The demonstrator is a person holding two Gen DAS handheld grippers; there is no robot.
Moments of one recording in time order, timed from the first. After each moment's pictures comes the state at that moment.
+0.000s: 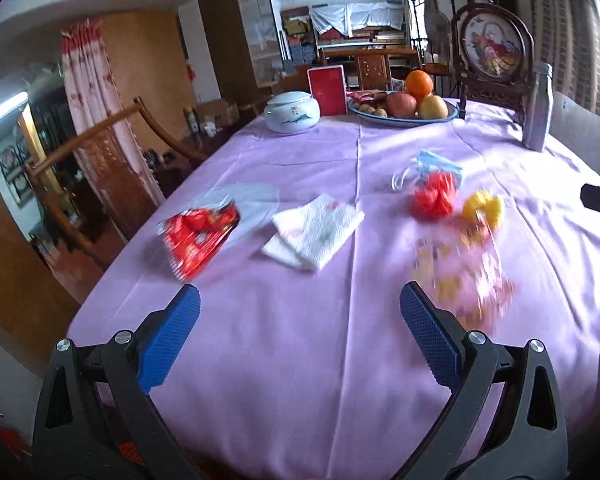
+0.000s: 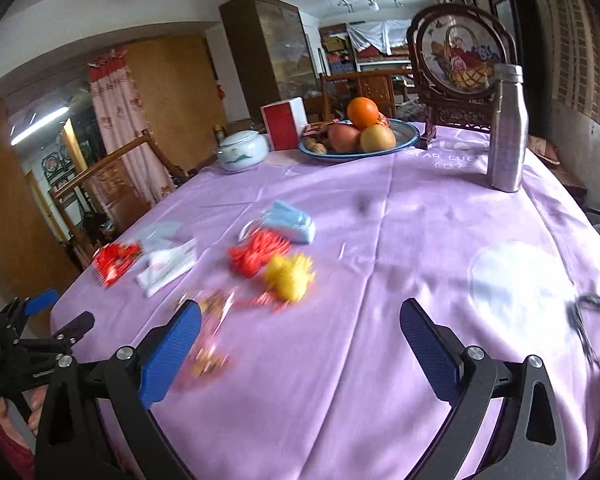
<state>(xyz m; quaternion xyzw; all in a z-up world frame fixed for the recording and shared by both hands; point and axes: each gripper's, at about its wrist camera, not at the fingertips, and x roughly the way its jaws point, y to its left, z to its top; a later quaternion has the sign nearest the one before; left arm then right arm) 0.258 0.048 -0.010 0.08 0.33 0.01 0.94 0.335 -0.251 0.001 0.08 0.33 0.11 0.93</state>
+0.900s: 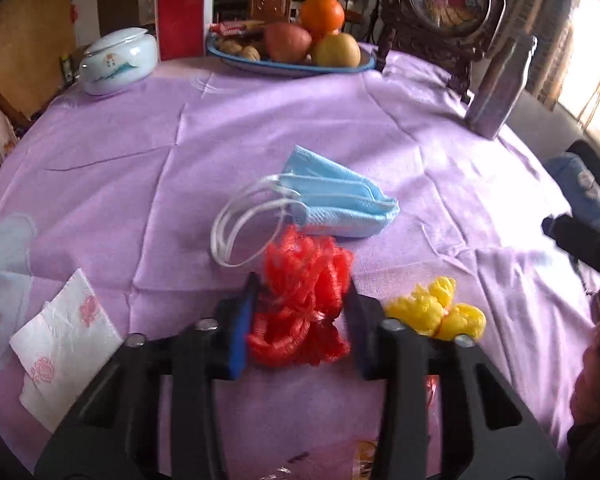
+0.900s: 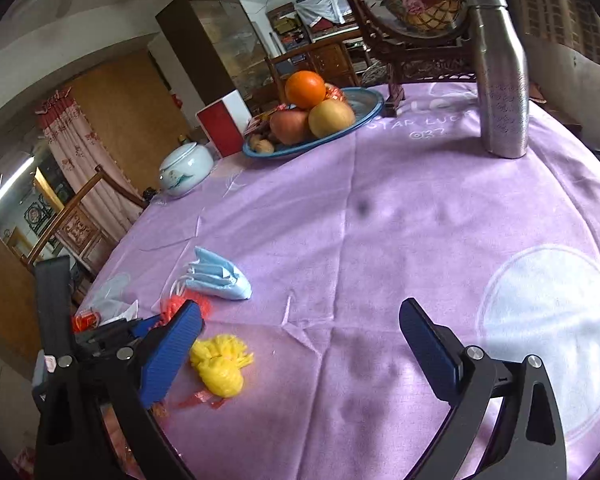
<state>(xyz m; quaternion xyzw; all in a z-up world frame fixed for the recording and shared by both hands) 0.438 -0.047 -0.065 0.01 0.44 -0.19 0.88 0.440 -0.289 -0.034 0.16 0.38 0.08 0.91</state>
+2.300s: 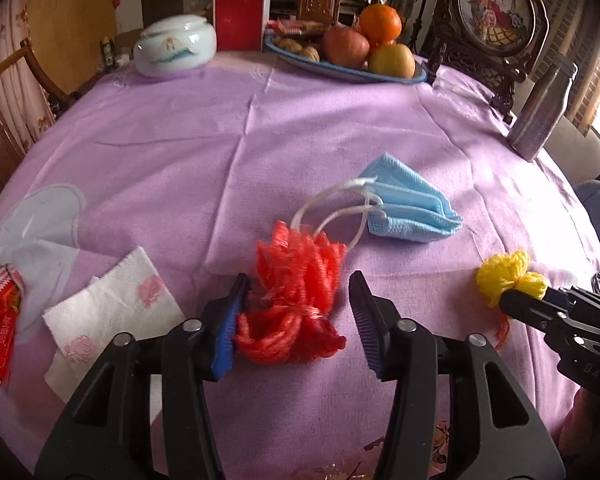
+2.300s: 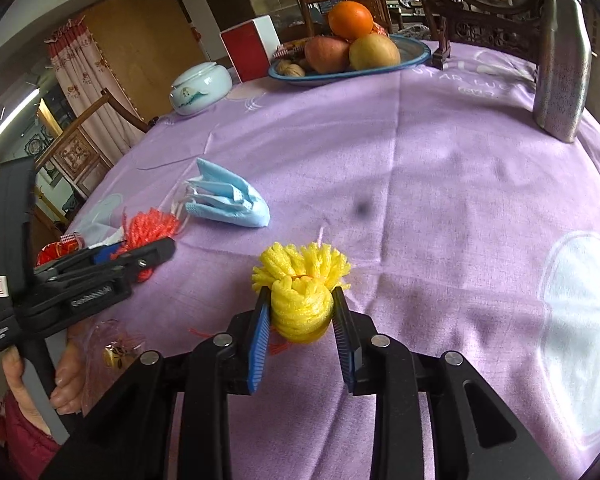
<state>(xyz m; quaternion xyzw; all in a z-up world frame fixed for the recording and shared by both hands) 0.436 -0.019 -0.067 0.00 0.44 -0.12 0.89 0.454 -0.247 -0.069 0.09 0.46 0.12 0.88</state>
